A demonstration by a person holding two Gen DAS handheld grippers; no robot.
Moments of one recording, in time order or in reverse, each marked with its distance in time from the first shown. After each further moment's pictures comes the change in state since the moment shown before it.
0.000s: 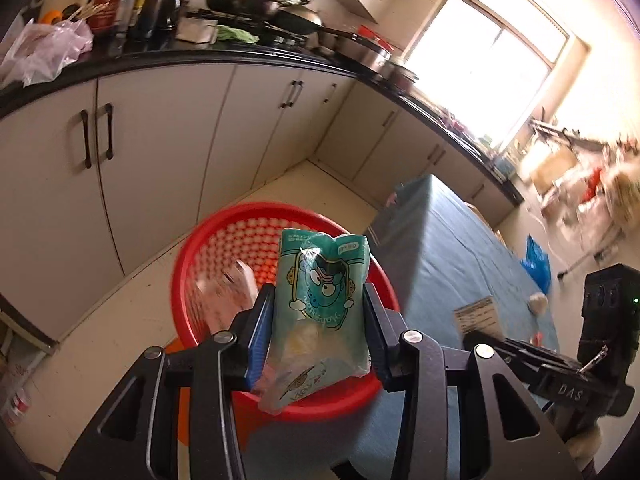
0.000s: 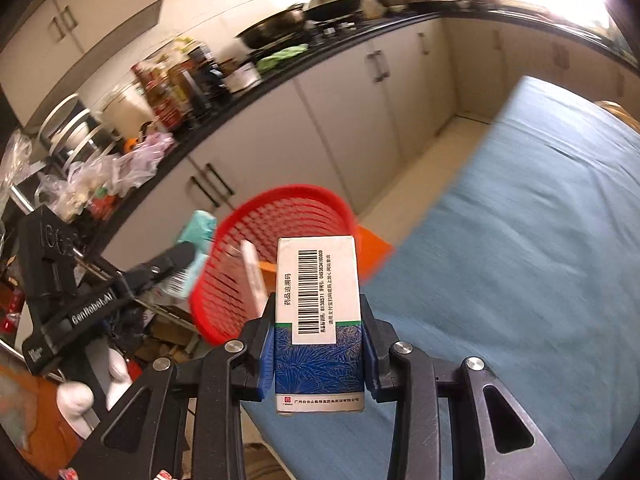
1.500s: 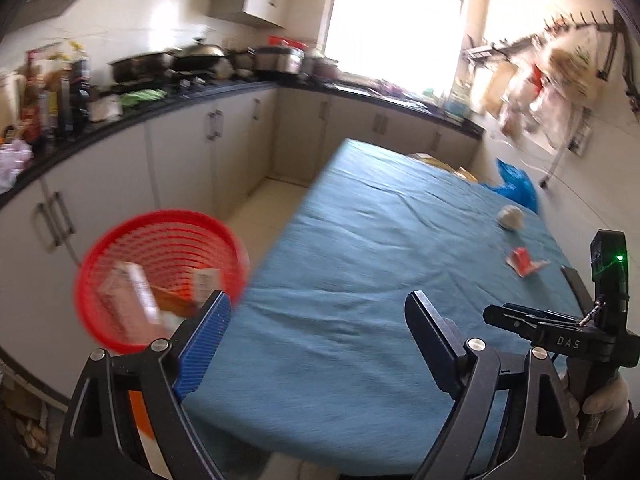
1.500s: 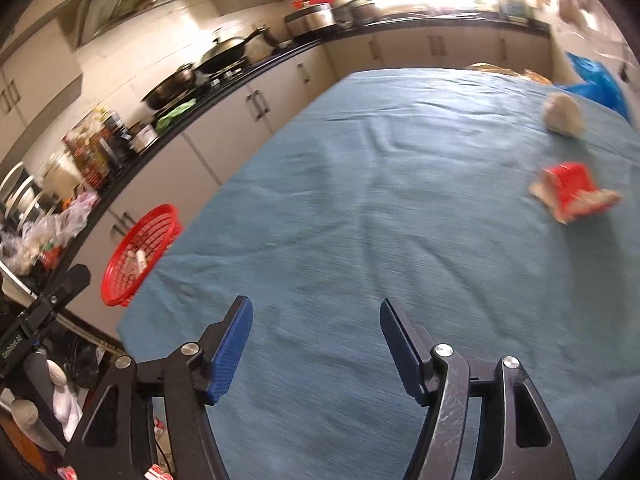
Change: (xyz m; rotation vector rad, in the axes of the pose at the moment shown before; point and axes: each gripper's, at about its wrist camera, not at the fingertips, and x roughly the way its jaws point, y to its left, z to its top) left arm -0.003 -0.174 -0.093 0.383 -0.025 -0.001; right arm -0.167 -0.180 -0.134 0.257 -0.168 -0.262
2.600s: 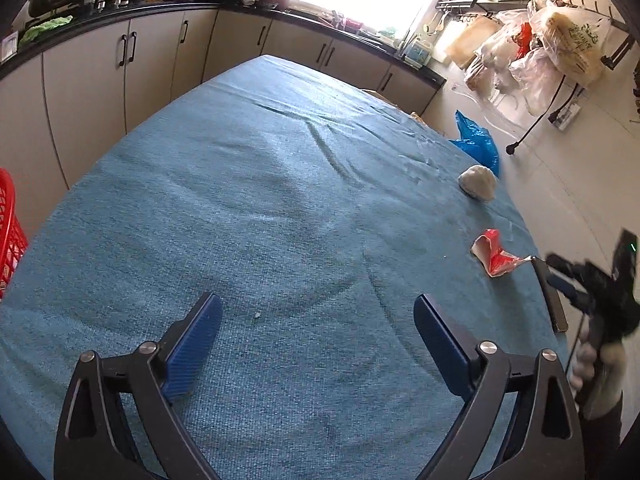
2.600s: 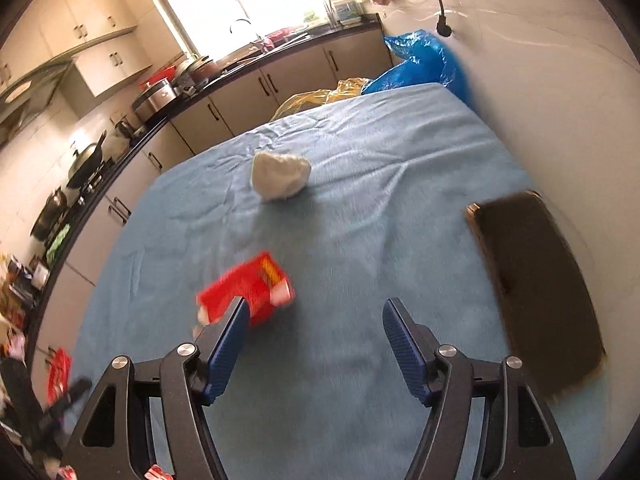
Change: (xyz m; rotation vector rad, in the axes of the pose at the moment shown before) left arm 0.154 -0.088 0.010 -0.063 0.239 -0.230; right arm -0.073 -0.237 0.074 0.356 -0.136 -0.282
